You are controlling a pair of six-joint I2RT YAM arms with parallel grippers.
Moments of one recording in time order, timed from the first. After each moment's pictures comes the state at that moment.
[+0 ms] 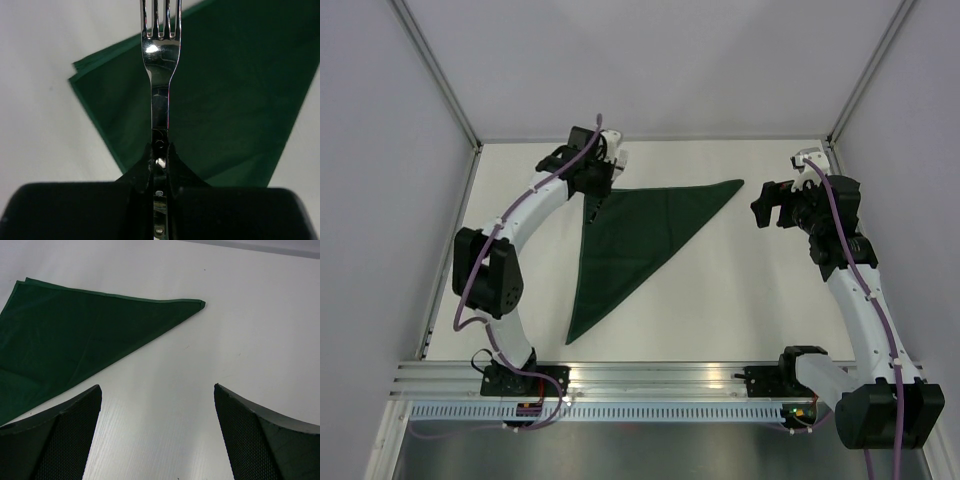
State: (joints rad) left arm -0.34 1.82 1.59 -0.59 0.04 -0.01; right arm -0.01 1.02 0.94 -0.32 -0.29 -0.03
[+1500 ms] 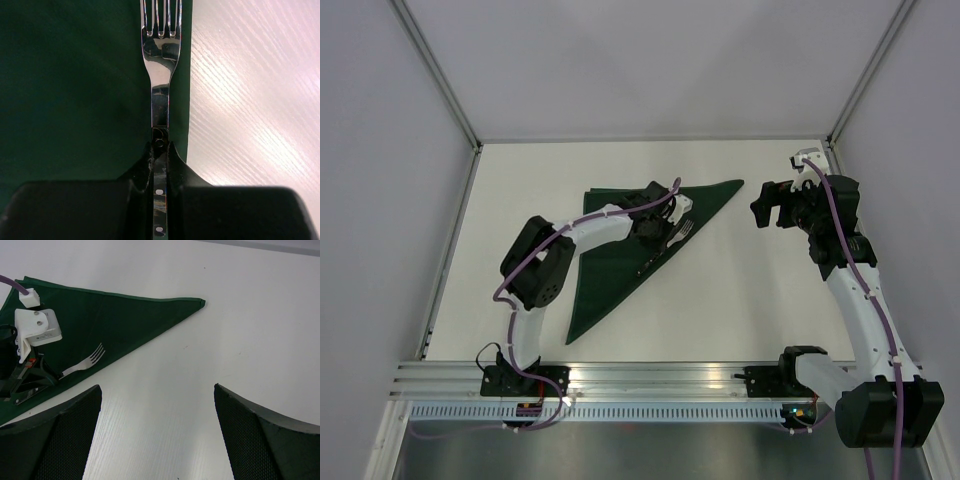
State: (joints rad) left arm -0.72 2.04 1.47 -0.46 0.15 -0.01; right arm -0.01 1.03 0.94 -0.32 -0.29 -0.03
